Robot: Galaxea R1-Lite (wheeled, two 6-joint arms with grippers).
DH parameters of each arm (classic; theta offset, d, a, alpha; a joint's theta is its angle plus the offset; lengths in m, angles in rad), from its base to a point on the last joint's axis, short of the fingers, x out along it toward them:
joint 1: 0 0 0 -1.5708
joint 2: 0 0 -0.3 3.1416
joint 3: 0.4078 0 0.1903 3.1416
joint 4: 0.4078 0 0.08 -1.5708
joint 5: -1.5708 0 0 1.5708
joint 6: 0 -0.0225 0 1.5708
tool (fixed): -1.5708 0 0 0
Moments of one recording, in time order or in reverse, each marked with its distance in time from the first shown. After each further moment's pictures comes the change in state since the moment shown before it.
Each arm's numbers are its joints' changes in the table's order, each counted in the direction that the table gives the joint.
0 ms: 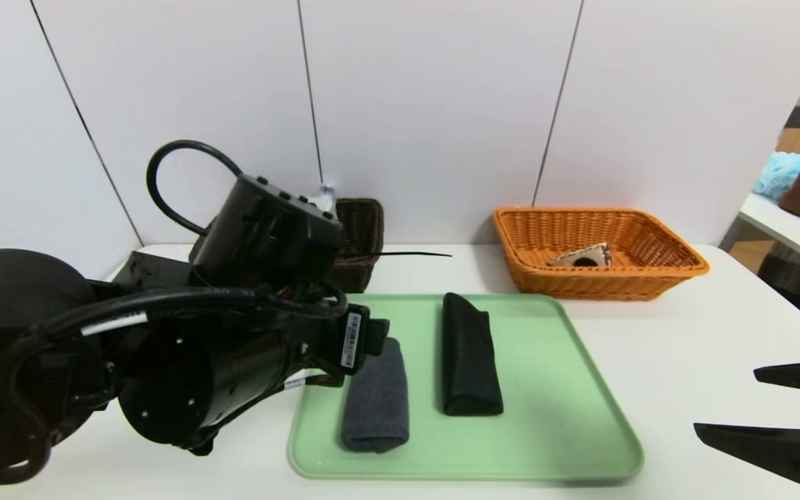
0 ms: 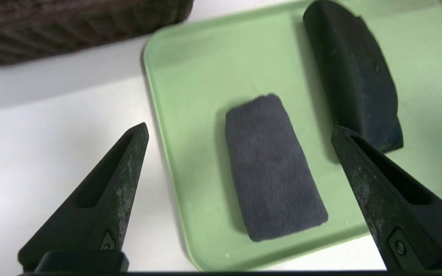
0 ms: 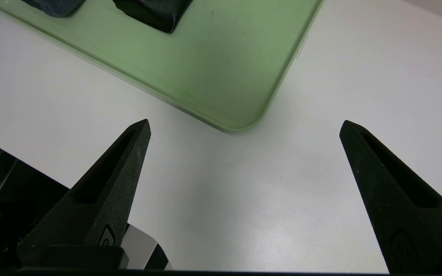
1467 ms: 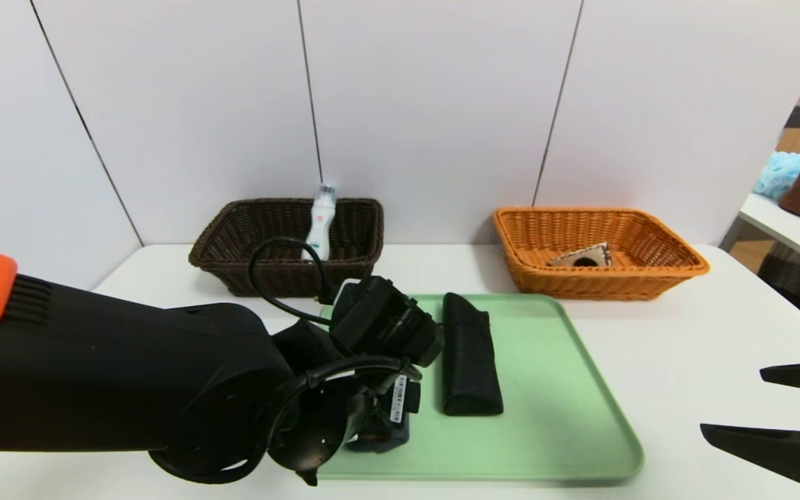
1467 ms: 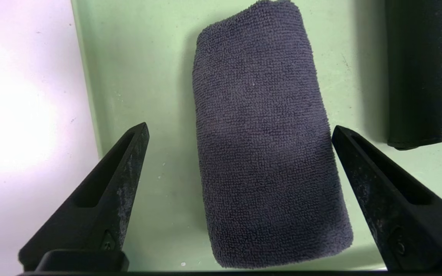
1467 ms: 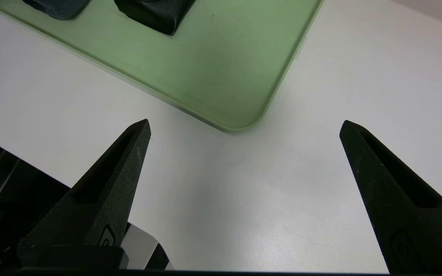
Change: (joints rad) left arm -0.045 0.253 0.023 0.046 0.002 0.195; right arm 0.000 -0.018 -0.001 0.002 0.001 0.000
